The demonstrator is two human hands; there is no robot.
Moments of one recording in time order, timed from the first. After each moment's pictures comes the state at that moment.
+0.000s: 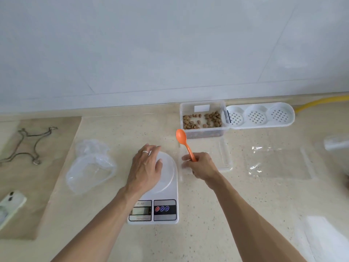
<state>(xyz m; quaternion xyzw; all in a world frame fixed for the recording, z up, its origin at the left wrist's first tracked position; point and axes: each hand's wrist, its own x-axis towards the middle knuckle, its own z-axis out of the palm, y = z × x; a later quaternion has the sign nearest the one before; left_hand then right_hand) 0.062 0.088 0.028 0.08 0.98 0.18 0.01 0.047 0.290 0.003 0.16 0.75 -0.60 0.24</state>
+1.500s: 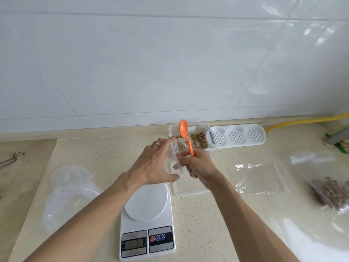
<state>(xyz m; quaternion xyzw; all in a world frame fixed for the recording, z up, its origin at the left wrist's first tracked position) -0.022 0.109 0.077 0.28 0.93 0.22 0.08 0.010 0.285 0.082 0.16 0.69 -0.68 0.17</state>
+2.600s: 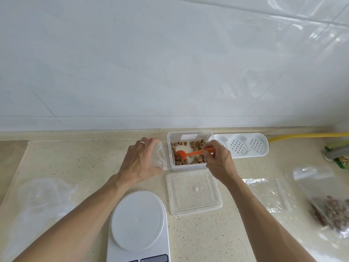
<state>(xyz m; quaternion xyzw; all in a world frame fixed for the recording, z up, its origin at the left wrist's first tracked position) -0.095 0.091 0.021 0.19 0.95 0.25 0.04 -0.054 0.341 0.054 0.13 0.90 -0.41 0.01</state>
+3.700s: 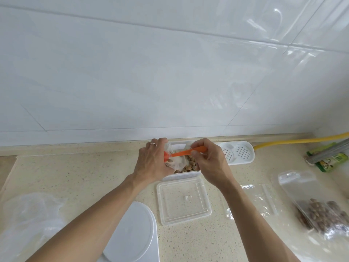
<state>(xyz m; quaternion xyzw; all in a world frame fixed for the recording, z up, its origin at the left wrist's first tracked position) -0.104 0.157 0.047 0.20 0.94 0.26 0.01 -0.043 0.332 0.116 0.10 0.86 -0.50 -0.03</state>
